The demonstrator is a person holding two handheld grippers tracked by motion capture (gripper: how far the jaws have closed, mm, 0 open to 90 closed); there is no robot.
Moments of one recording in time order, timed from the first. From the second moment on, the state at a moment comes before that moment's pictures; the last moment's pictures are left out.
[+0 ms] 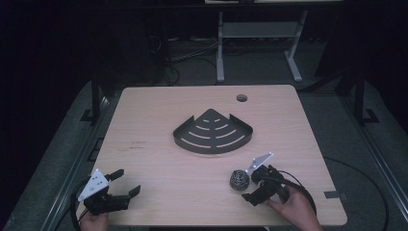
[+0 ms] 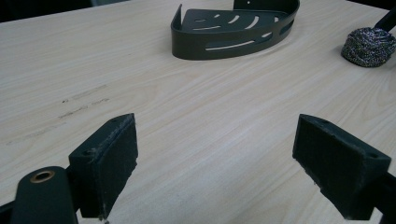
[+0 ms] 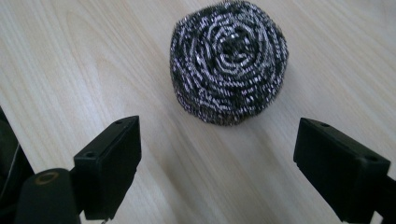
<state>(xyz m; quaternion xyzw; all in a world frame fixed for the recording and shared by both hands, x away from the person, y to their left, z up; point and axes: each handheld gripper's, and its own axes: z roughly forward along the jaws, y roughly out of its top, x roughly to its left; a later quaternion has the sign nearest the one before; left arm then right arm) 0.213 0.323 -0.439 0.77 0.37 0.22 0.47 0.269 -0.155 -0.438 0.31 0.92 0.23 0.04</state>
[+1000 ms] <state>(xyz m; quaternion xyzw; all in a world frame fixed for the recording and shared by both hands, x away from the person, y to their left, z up) 0.213 0.325 -0.439 0.77 0.37 0.22 0.48 0.291 -0.126 -0.435 0.28 0.94 0.21 0.05</state>
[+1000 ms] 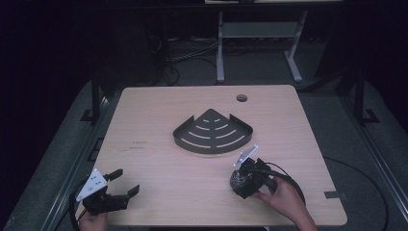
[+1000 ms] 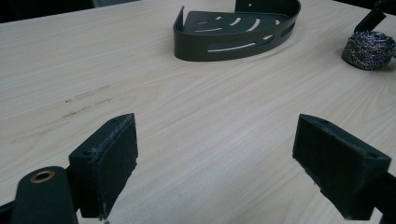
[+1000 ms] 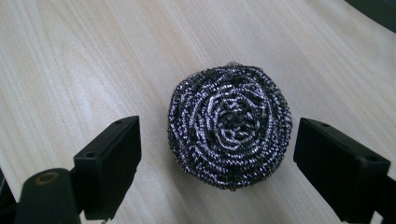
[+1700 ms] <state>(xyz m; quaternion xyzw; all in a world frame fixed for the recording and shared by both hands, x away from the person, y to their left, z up) 0.213 0.326 -0.439 0.76 0.37 0.22 0.48 0.302 -0.121 -0.441 0.27 0.95 0.18 0.03</state>
